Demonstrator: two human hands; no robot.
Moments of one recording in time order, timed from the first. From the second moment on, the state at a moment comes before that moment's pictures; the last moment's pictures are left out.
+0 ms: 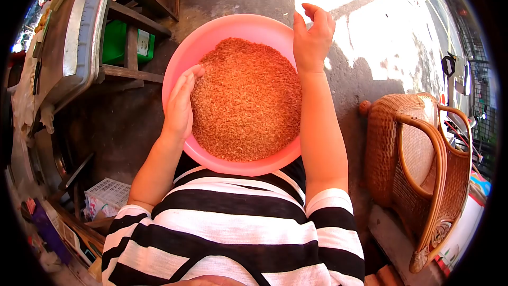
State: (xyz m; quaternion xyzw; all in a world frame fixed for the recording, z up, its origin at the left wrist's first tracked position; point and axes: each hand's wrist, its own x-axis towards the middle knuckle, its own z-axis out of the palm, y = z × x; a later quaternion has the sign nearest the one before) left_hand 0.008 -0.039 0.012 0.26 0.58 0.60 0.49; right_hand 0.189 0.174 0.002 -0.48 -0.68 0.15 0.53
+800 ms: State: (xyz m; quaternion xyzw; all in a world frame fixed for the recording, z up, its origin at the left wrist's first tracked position) left_hand 0.004 -0.036 0.010 0.24 0.52 0.56 0.60; right_hand 0.158 0.110 0.032 -0.31 -0.69 0.65 -0.01
